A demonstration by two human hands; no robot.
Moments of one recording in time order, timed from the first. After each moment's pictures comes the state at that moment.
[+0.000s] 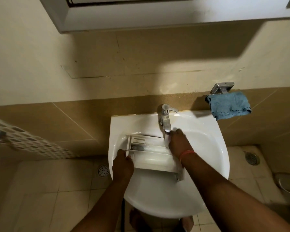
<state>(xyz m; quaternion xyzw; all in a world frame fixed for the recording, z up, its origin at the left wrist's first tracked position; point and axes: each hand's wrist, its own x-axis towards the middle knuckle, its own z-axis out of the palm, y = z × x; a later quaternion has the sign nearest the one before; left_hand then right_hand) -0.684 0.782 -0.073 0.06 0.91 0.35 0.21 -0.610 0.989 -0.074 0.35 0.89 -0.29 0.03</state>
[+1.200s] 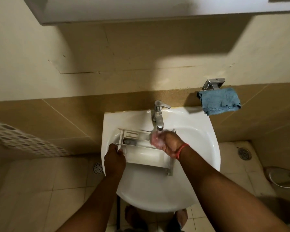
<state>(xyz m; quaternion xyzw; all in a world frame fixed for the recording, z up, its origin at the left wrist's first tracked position) -0.690 0.783 -0.086 0.06 0.93 0.34 0.16 -0.608 0.983 -0.063 0.44 0.34 -0.83 -0.01</state>
